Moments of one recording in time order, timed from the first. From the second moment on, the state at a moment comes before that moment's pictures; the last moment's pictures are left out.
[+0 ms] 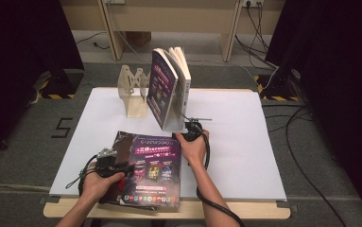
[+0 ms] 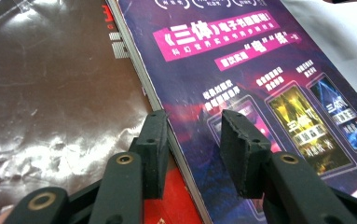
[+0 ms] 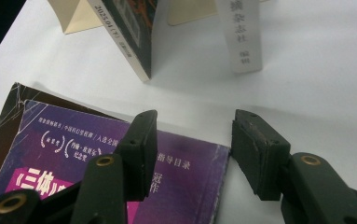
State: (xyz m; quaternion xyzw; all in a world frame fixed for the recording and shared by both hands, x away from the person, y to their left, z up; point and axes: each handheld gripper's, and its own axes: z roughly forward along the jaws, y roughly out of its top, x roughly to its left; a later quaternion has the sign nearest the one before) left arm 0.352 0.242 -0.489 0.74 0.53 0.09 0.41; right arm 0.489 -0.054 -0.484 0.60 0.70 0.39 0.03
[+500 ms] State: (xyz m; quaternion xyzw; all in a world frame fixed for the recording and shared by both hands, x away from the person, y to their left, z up) left arm 0.349 0.236 -0.488 0.74 0.53 0.12 0.39; right arm 0.481 -0.065 -0.486 0.63 0.66 0.41 -0.01
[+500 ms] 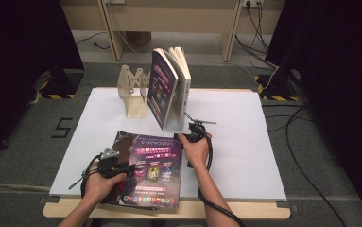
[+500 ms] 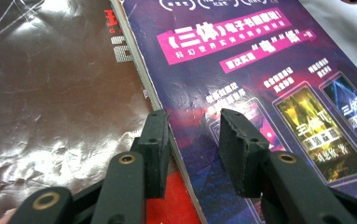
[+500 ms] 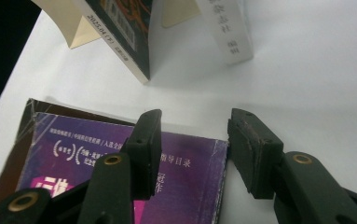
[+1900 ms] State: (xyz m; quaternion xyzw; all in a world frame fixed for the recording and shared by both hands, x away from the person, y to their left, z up) left arm 0.346 0.233 -0.491 0.71 0.56 0.12 0.41; right arm 0.441 -0.086 -0.466 0.68 0.56 0.44 -0.15
